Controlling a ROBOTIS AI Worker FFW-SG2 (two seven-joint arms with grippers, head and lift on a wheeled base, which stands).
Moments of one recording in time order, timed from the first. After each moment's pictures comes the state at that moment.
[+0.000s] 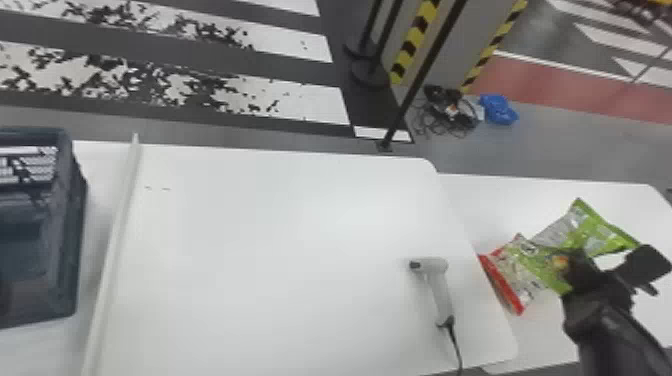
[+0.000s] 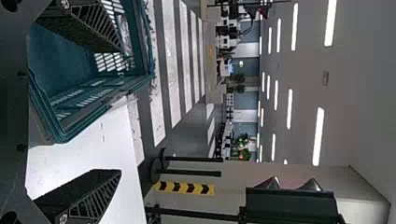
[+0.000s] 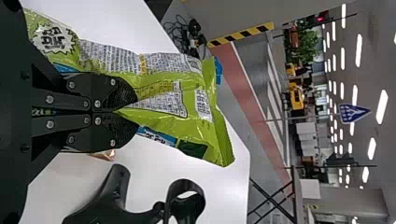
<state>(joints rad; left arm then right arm) 0.70 0.25 0.18 -1.93 0.28 -0.22 -0.36 -0.11 -0.41 -0.77 -0.90 -0.38 0.08 -0.03</state>
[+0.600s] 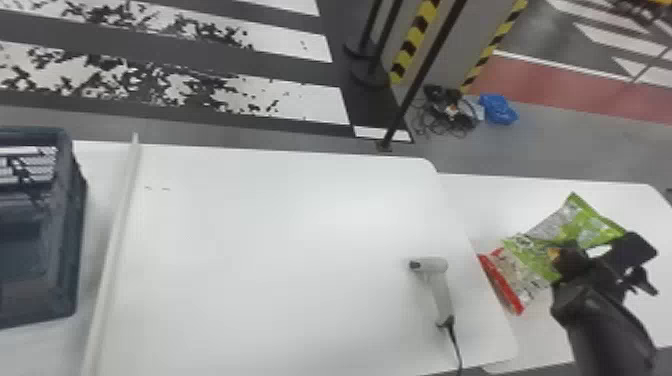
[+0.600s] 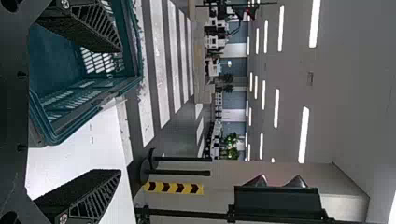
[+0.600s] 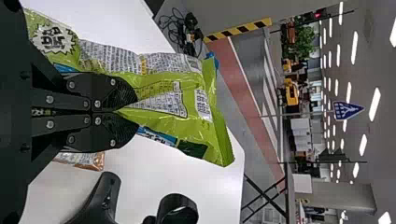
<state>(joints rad) 0.71 0.26 0.18 -1.90 0.30 -0.32 -0.37 -0.23 -0.48 -0.67 -0.68 -0.39 -0.02 -0.06</state>
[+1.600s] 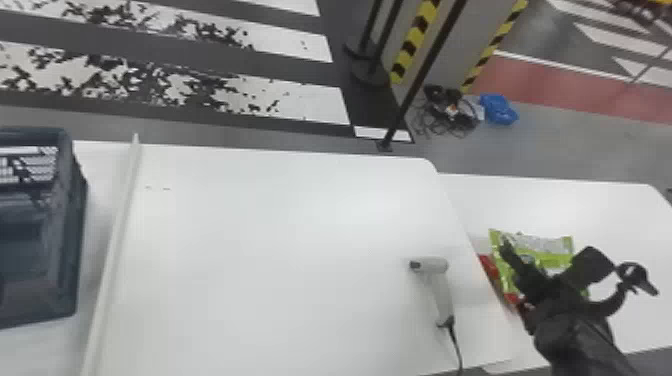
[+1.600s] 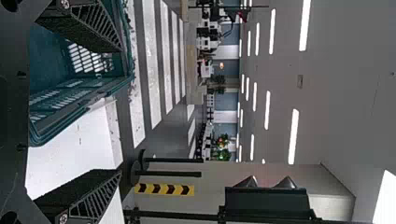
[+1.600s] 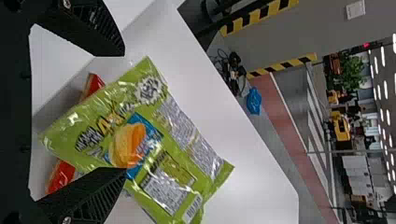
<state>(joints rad) 0.70 0.25 0.18 -1.90 0.31 -0.33 -0.36 0.07 -0.32 -0.61 -1.18 -0.55 0.26 -0.07</state>
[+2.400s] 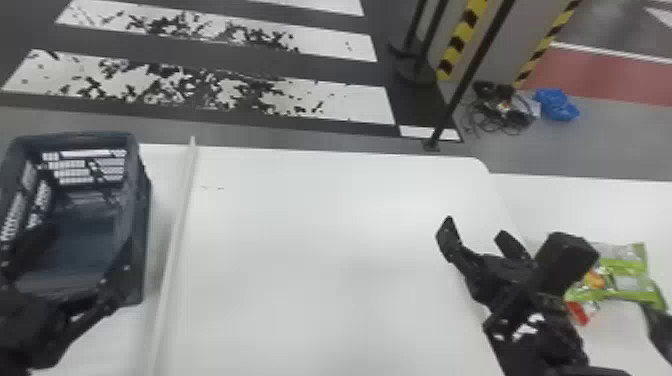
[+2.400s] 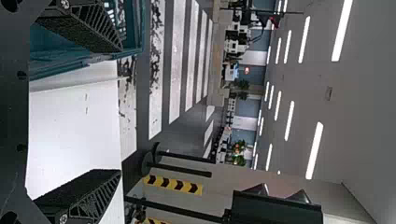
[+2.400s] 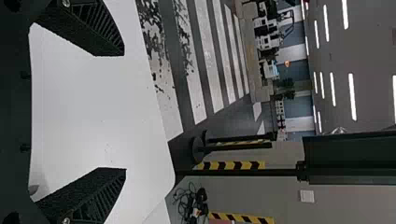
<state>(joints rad) 0.74 0.19 0.08 -2.17 0.27 0.00 -0.23 0.56 -0.09 -0.21 -2.09 -0.33 0.28 -0.06</state>
